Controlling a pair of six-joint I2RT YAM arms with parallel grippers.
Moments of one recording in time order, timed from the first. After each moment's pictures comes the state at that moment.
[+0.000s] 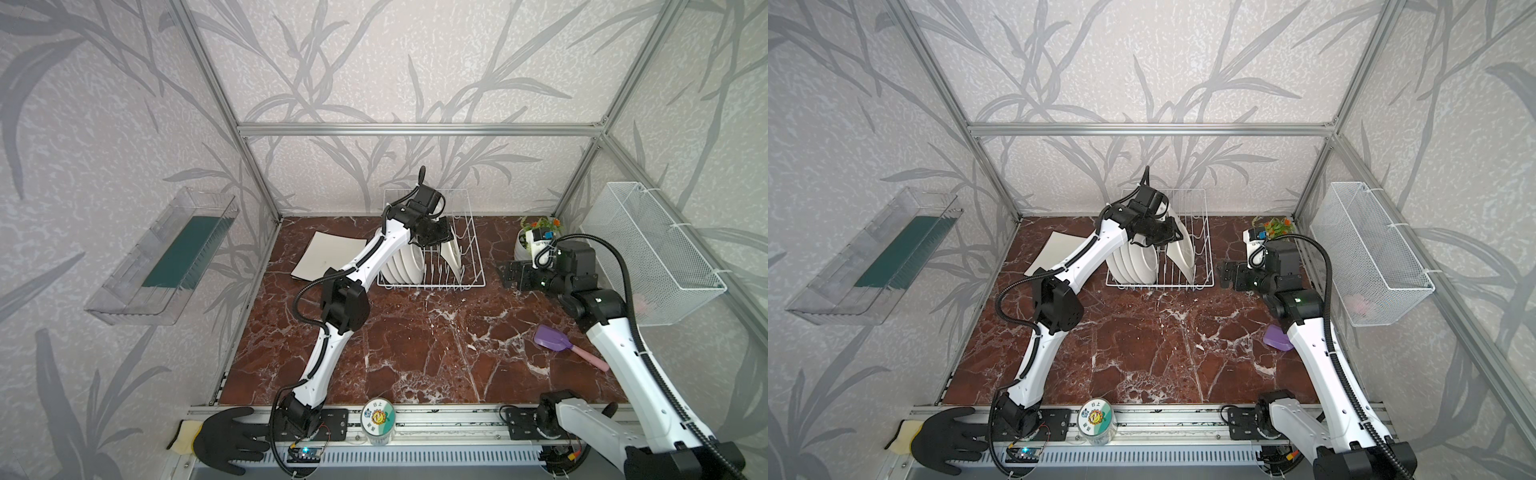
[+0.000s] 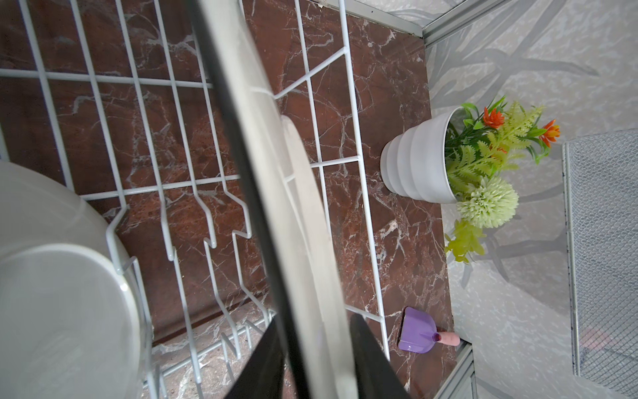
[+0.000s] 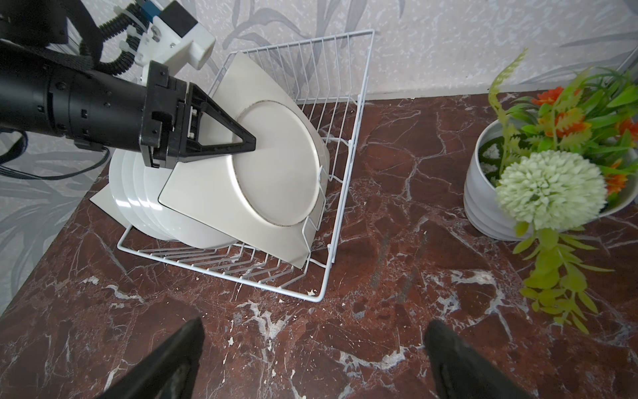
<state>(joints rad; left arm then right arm) -0.58 2.38 2.45 -0.91 0.32 -0.66 0.12 1.01 1.01 -0.58 -0.25 0.16</state>
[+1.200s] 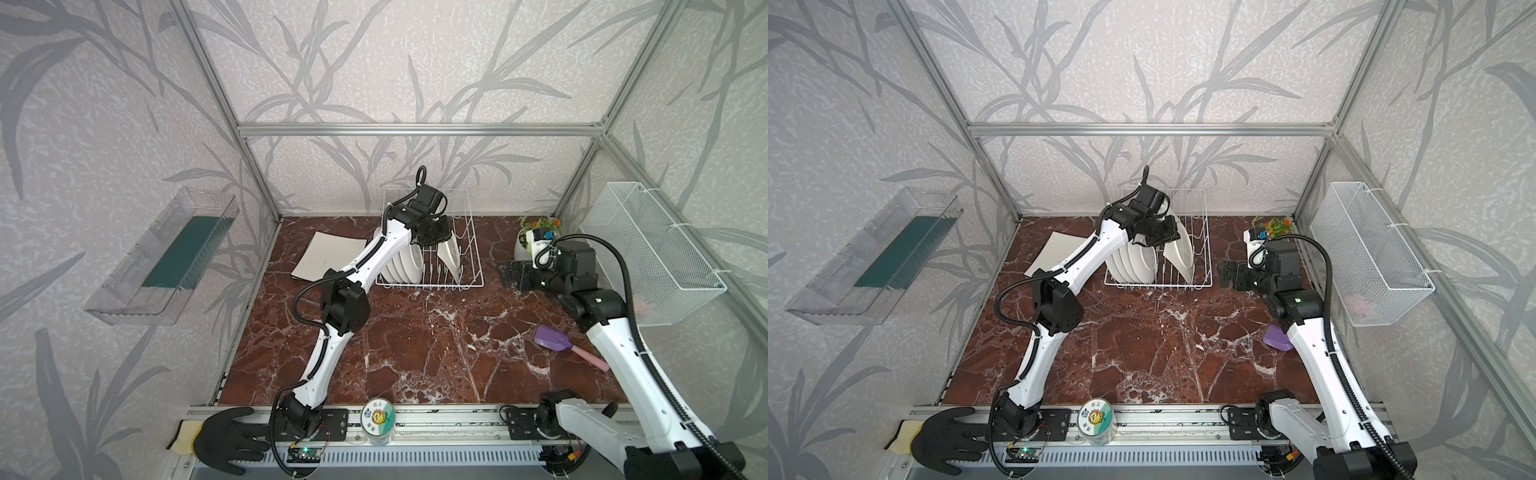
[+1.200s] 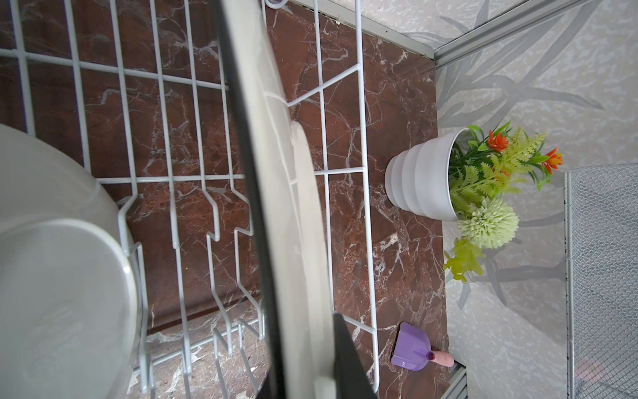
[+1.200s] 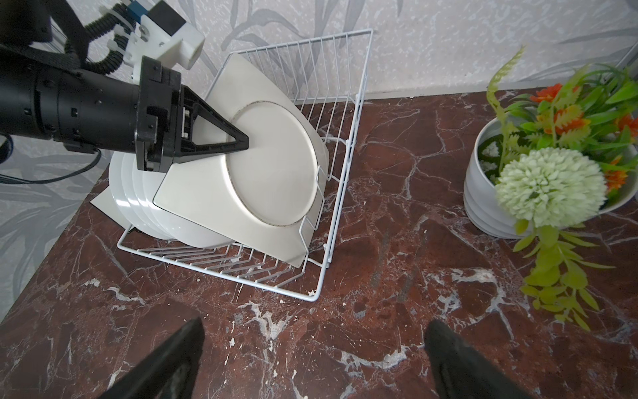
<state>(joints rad) -0.59 2.36 2.45 -0.93 0.25 -0.72 0.12 1.01 1.01 -0.58 -0.25 0.17</state>
